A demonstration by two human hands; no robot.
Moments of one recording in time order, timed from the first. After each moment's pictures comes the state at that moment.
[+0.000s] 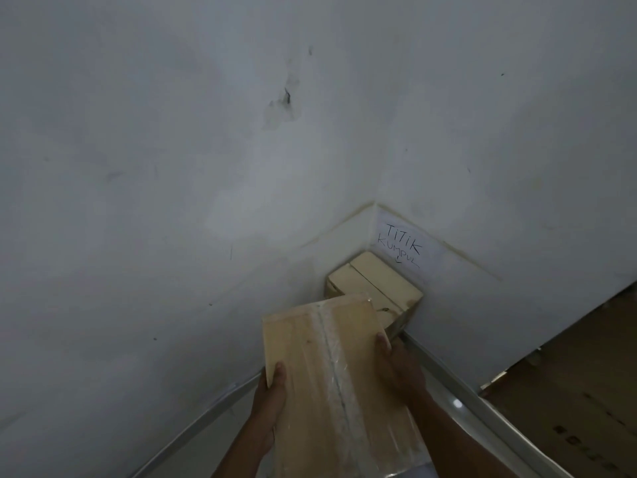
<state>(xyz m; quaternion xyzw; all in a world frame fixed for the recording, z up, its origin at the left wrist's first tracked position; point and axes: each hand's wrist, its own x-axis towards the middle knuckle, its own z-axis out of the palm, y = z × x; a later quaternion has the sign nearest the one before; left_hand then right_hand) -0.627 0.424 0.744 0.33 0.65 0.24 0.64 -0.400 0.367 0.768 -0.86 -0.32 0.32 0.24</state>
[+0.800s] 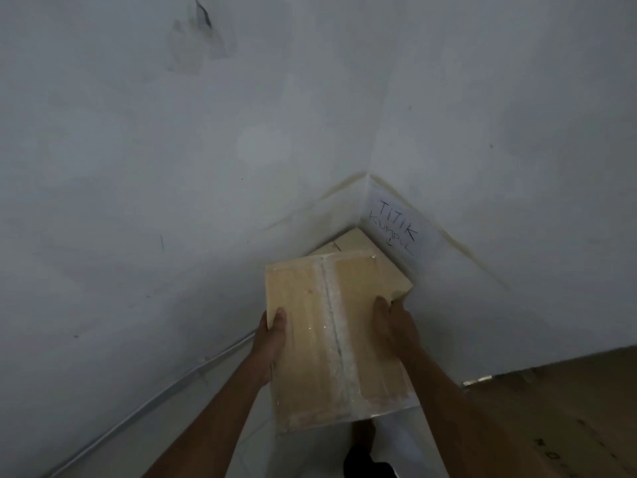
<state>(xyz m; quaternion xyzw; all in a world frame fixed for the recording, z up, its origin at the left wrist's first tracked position) -0.475 0.533 0.709 0.34 0.66 0.22 0.63 -0.251 0.474 0.718 -0.88 -0.27 0.34 0.21</state>
